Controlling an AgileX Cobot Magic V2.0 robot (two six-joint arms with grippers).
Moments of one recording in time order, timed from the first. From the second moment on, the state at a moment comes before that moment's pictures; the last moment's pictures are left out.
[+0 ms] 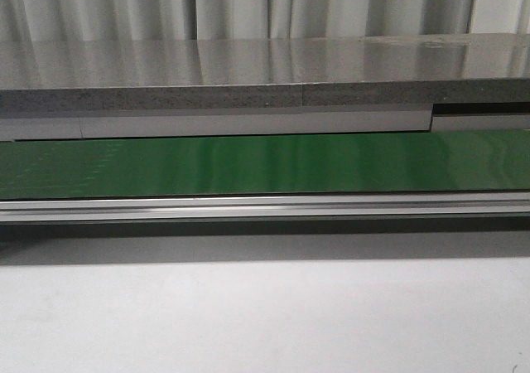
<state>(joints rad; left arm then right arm) -0.06 0.52 -0.65 -0.12 0.90 -0.01 0.02 -0.01 0.03 -0.07 0.07 0.22</state>
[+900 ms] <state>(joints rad) -0.06 0.68 -0.79 0.09 0.91 -0.16 0.02 -0.01 0.03 -0.07 0.07 0.22</state>
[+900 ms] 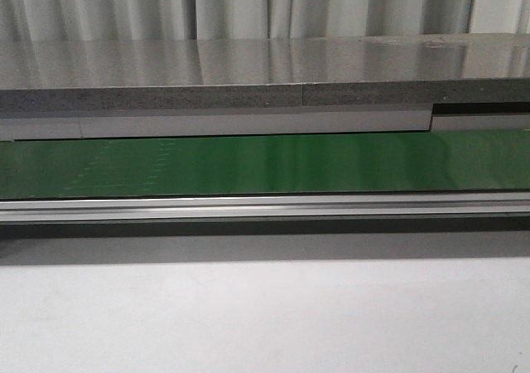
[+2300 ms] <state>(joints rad) 0.34 1.73 -1.15 0.12 0.76 -0.09 0.02 -0.01 0.03 -0.07 0.07 0.22</state>
